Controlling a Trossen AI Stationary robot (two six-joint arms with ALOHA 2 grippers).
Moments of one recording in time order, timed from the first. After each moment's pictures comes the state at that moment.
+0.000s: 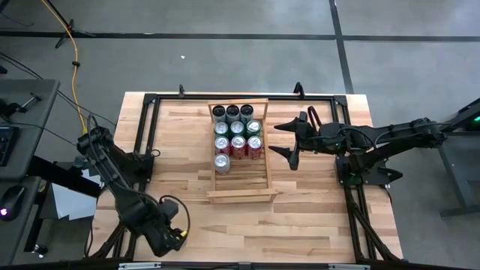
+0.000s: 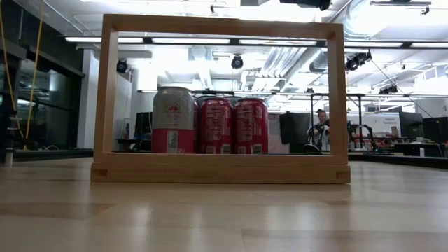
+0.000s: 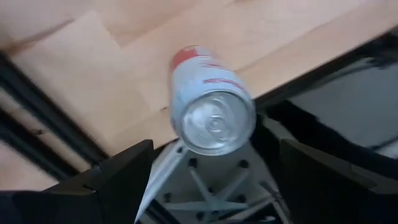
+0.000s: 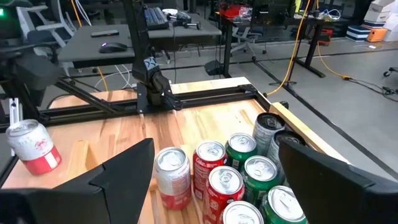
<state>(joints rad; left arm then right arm) -0.89 1.59 1.42 -1.16 0.07 -1.99 0.15 1.04 0.96 -0.16 0.39 0.09</state>
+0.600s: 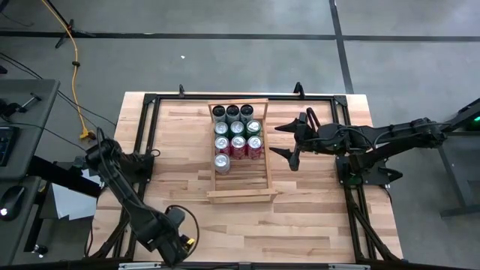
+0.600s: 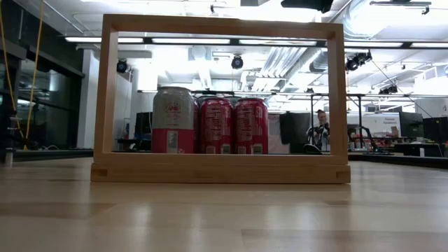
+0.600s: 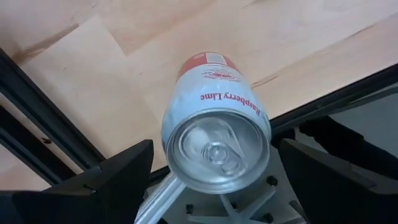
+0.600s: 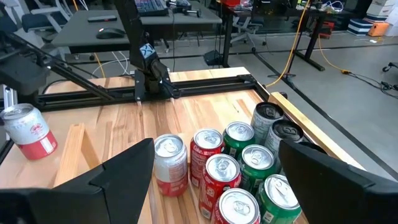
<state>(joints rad) -0.89 1.78 1.51 -1.21 0.09 -1.95 0.15 1.04 0.96 -0.21 0.38 0.08</state>
